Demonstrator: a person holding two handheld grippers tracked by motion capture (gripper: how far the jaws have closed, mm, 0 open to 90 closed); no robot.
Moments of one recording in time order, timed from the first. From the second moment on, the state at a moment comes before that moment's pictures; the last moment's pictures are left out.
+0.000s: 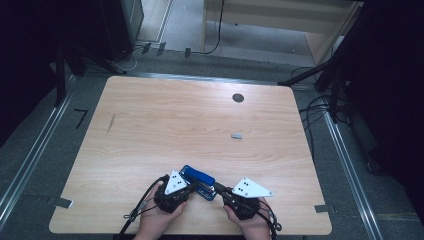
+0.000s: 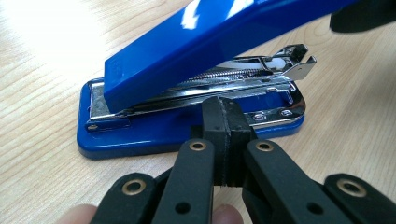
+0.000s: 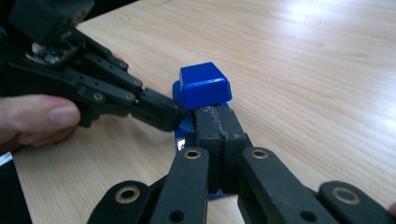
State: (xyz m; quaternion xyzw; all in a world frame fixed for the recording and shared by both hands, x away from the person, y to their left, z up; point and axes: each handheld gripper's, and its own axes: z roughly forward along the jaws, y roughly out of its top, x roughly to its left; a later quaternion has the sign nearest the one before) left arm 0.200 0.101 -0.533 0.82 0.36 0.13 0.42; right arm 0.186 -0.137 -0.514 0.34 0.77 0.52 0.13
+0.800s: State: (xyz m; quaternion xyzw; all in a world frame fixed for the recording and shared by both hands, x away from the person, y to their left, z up) left arm 0.199 0.100 -0.534 0.82 0.36 0.14 0.42; right arm 0.199 -0.121 -0.489 0.32 0.76 0.54 0.15
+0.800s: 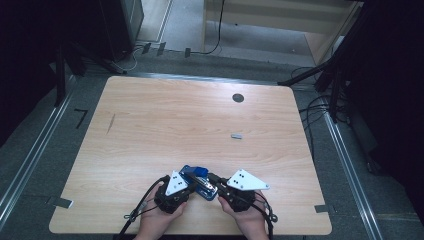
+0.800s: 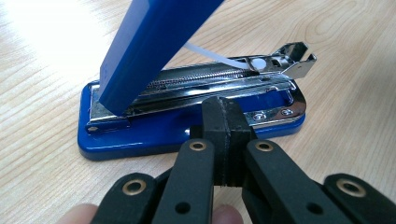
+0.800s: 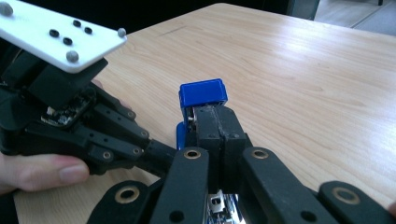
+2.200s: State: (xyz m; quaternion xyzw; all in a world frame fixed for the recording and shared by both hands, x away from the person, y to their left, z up) left arm 0.198 0.098 -0.533 0.83 0.35 0.15 0.41; right arm 0.224 -0.090 -0.468 0.29 0.77 0.55 0.15
